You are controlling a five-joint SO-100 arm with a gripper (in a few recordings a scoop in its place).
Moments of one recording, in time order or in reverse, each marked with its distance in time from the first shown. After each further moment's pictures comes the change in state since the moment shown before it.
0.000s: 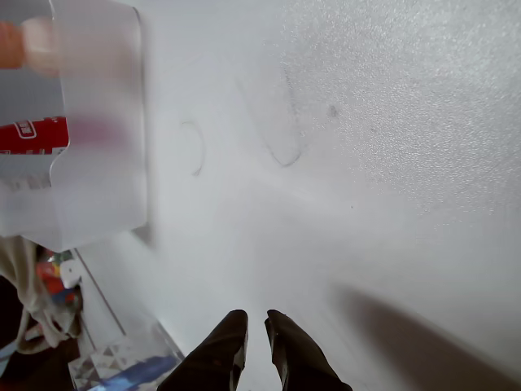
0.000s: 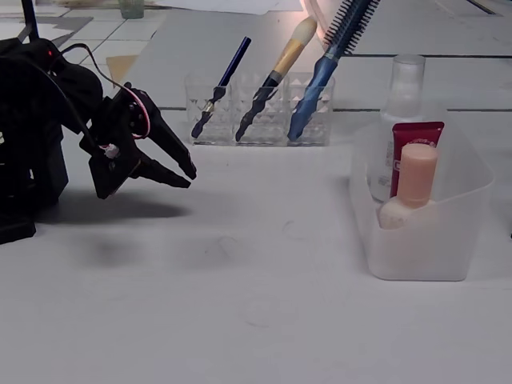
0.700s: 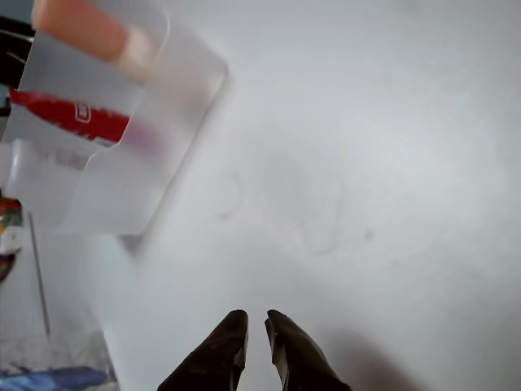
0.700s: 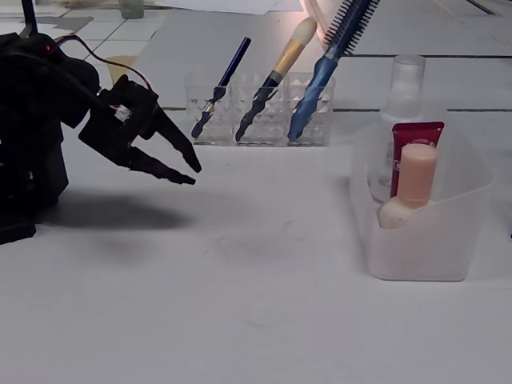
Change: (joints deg) arm 5.6 -1.4 -2.6 -4.1 -29.5
